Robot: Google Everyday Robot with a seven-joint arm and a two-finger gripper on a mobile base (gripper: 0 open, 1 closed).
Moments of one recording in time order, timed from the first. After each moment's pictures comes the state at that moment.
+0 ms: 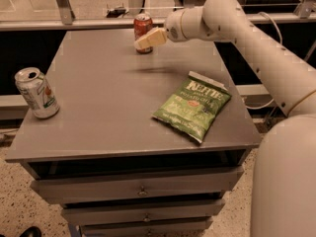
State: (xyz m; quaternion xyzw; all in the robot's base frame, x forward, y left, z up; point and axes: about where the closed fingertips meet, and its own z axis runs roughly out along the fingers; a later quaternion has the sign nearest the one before) arm 0.815 -0.011 0.917 -0.40 0.72 0.19 0.53
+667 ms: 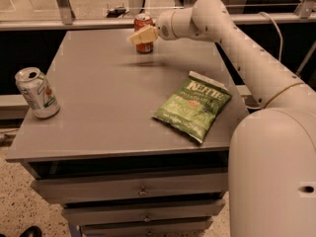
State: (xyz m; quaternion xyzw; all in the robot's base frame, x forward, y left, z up) arm 0.851 0.010 0.913 -0.38 0.71 0.22 0.55
